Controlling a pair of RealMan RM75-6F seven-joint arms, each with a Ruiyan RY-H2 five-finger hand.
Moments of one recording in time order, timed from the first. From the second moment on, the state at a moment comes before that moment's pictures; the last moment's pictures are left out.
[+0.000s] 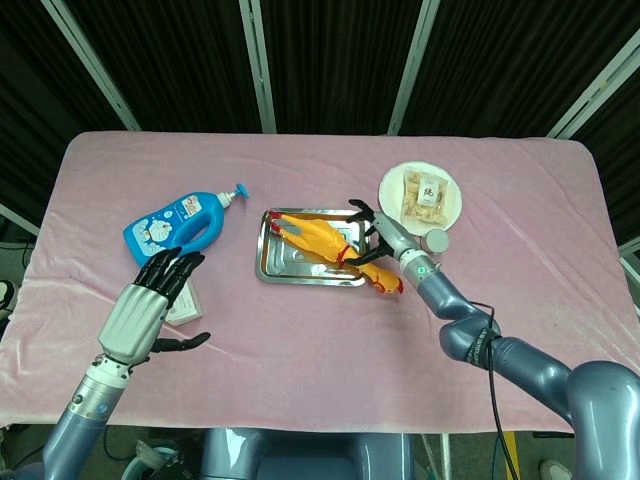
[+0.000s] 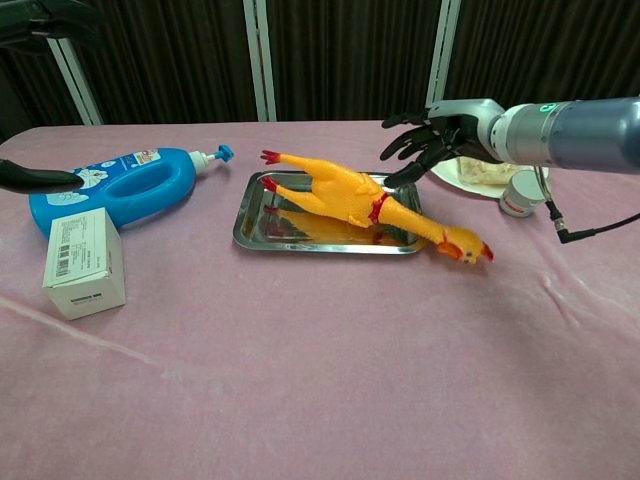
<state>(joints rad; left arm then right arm) -0.39 -1.27 -0.07 -1.95 1.56 1.39 0.29 0.96 -1.62 0.36 -1.01 -1.15 0.47 0.64</state>
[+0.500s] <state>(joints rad) -0.34 -1.18 -0.12 -1.89 1.49 1.45 0.27 0.79 -1.48 0.34 -1.15 -1.23 0.84 0.49</state>
